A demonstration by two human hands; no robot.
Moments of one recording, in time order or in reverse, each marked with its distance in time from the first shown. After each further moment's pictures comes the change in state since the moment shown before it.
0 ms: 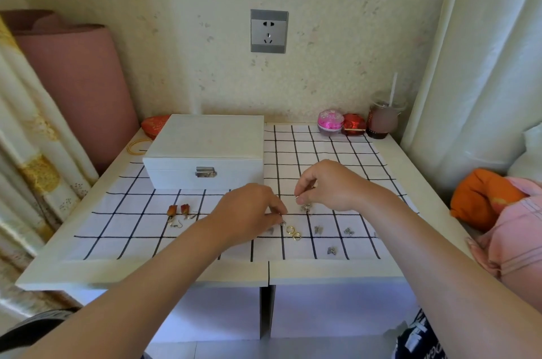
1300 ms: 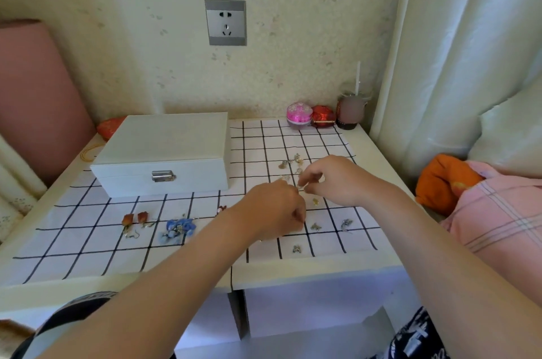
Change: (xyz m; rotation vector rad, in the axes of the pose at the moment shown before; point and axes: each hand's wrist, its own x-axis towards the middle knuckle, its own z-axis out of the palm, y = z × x) left_hand 0.056 0.071 0.030 0.170 -0.102 0.288; right_hand -0.020 0.066 -0.027 -0.111 0.092 0.033
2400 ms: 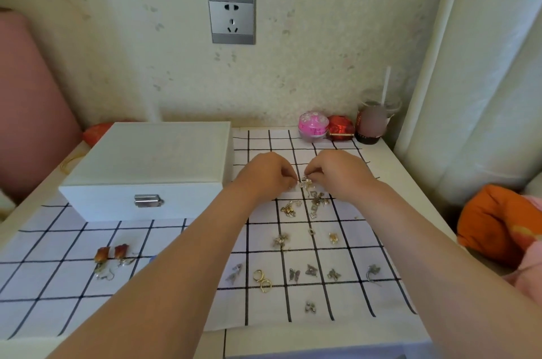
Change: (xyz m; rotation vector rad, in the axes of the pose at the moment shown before) left_hand 0.097 -0.095 -0.002 -0.414 0.163 -0.384; right_hand 0.106 0.032 0.007 -0.320 0.155 -0.021
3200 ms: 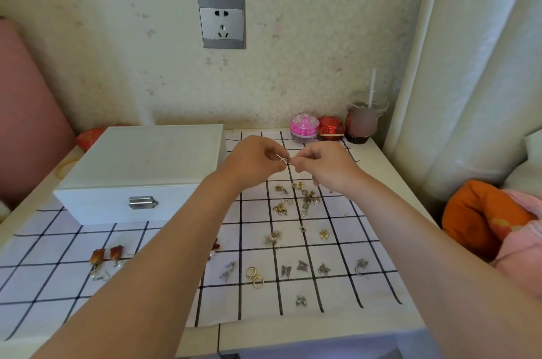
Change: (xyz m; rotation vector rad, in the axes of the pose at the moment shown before) left_hand -0.009 0.015 -0.029 -0.219 0.110 0.005; right_hand -0.012 -0.011 -0.017 0.742 0.075 0.147
